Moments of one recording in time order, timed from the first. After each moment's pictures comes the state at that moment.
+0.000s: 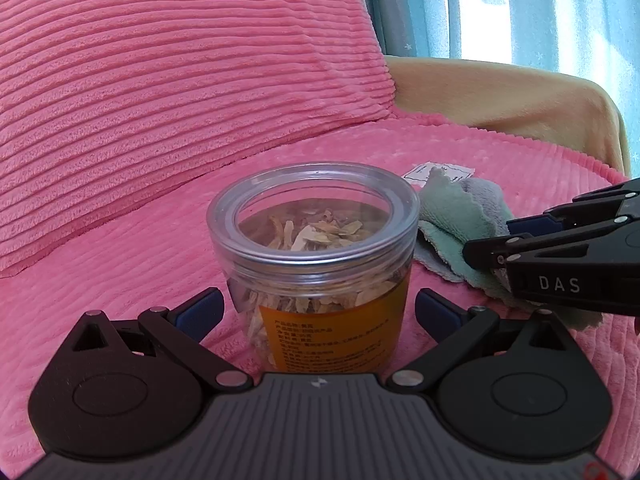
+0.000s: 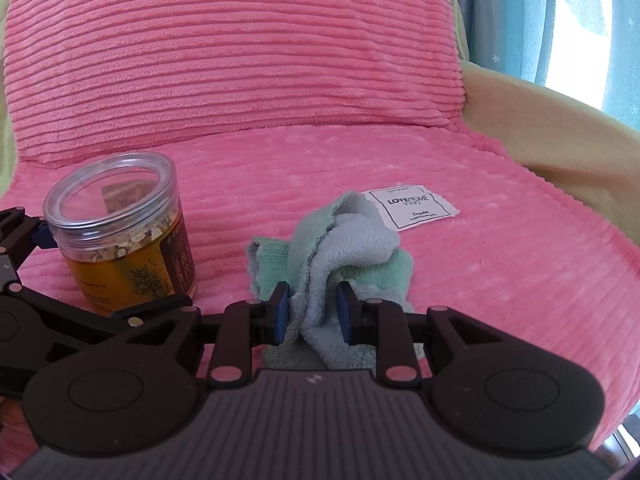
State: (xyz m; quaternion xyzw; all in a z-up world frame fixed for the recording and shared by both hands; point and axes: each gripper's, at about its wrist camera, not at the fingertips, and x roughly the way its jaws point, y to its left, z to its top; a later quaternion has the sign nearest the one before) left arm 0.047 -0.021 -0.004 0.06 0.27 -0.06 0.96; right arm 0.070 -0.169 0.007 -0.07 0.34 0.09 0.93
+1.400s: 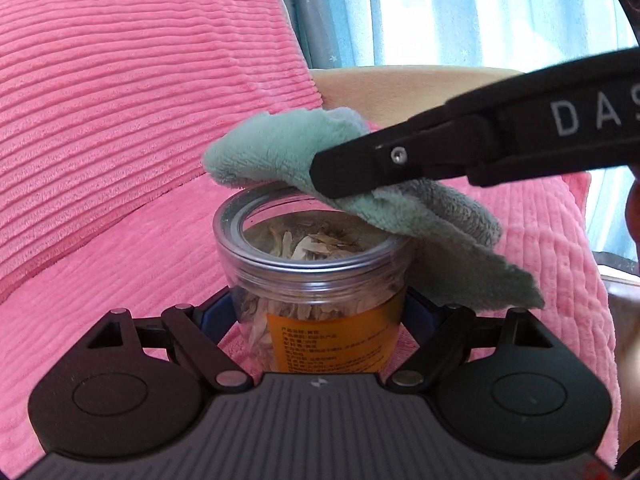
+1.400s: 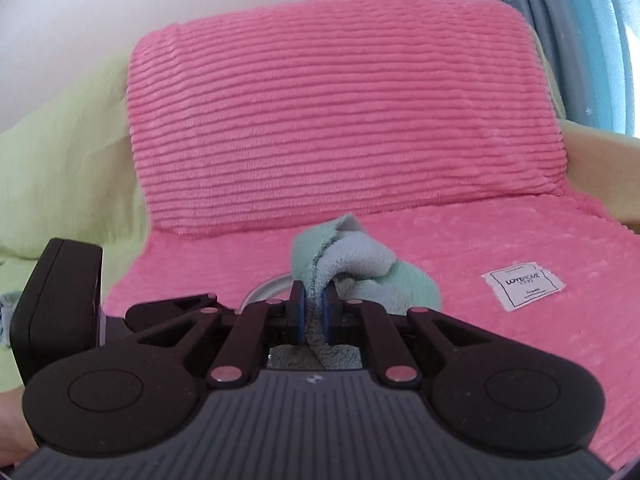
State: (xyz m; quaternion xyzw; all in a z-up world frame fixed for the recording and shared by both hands) left arm 0.027 -0.032 -0.004 0.10 0.24 -0.16 0.95; right arm 0.049 -0.160 0.055 0.00 0.25 0.27 0.93
